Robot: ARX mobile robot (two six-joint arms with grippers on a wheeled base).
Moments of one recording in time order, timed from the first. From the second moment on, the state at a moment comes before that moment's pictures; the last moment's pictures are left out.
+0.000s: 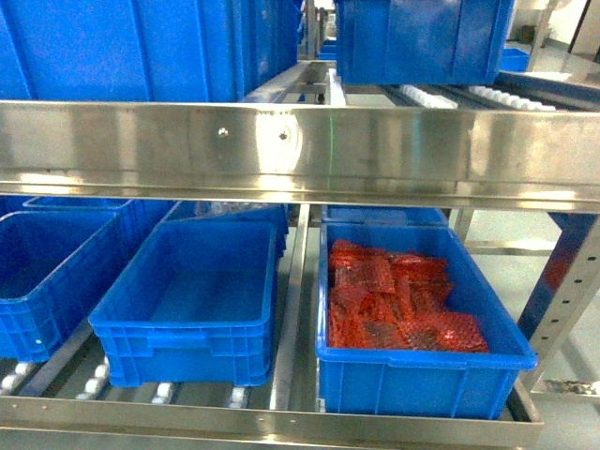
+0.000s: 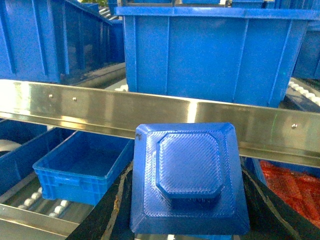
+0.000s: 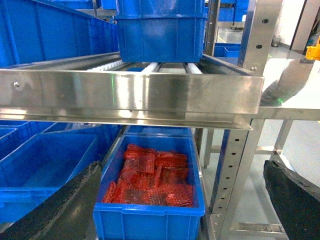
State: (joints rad) left arm -0.24 0.46 0.28 0.16 -0.44 -0.03; right arm 0.00 0.00 0.01 0.00 0.00 0.00
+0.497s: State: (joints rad) left arm -0.24 0.46 0.28 0.16 -0.44 -0.03; right arm 0.00 0.00 0.01 -0.01 0.00 0.00
